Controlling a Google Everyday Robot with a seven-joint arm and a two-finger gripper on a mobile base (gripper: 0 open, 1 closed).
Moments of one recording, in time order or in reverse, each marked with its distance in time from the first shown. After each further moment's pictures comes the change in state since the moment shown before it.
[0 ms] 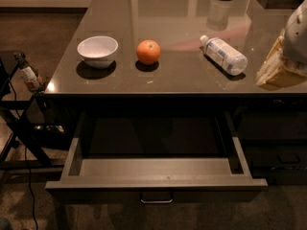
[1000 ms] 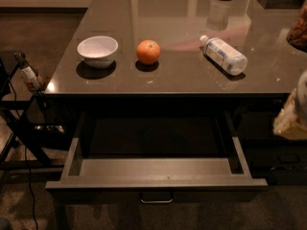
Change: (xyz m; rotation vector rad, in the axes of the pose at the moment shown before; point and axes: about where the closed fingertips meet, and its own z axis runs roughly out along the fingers) arm 0.055 0.061 0.032 -0.005 0.133 0.116
